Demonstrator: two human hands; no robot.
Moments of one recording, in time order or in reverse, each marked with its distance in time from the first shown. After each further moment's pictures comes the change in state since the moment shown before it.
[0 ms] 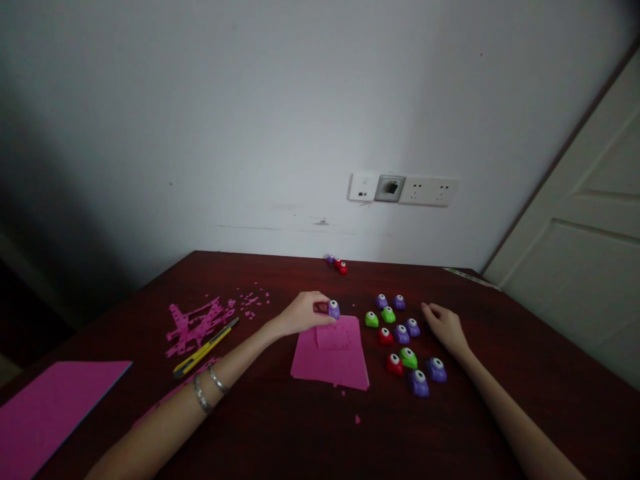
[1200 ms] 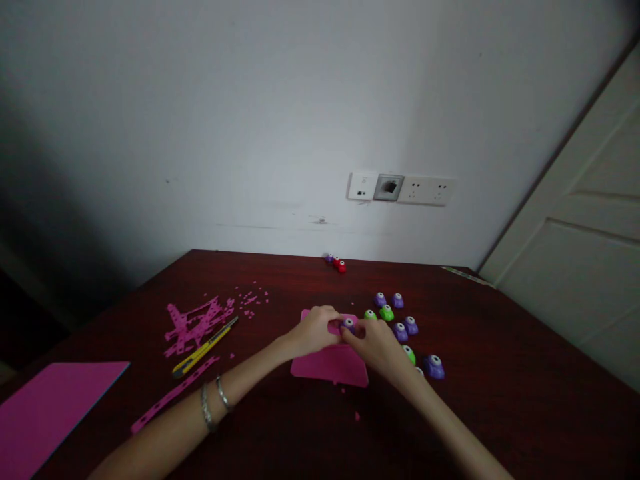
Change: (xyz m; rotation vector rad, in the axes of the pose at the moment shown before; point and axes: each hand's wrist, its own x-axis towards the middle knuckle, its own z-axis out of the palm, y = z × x) left_hand -0.013 0.025 0.030 0.140 -0.059 0.079; right_hand -0.068 -0.201 0.009 -0.059 -0.416 -0.112
